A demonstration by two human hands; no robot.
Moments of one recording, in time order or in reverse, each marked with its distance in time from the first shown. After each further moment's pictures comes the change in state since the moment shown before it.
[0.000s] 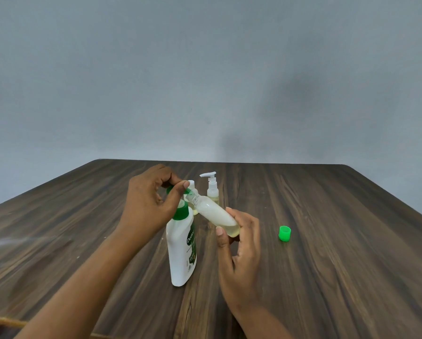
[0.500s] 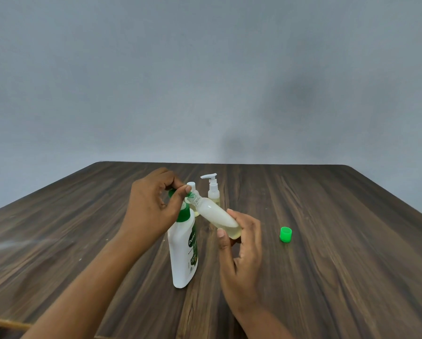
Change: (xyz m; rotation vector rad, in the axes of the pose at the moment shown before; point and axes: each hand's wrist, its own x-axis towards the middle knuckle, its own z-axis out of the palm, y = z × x) left_hand -0.003 0.004 -0.002 0.052 -0.016 0.028; right_hand -0.002 -0.001 -0.001 0.012 0.005 0.013
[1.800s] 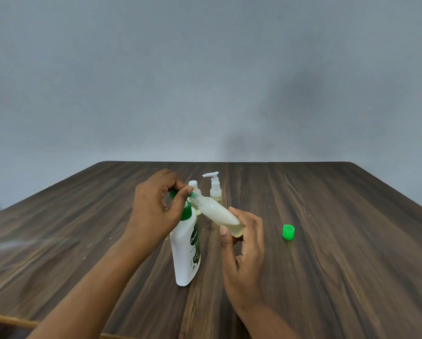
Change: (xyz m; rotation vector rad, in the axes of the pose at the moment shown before) left_hand -0.003 -0.005 0.006 -0.005 0.006 0.009; right_hand 0.003 0.000 0.001 -0.006 0.022 -0.015
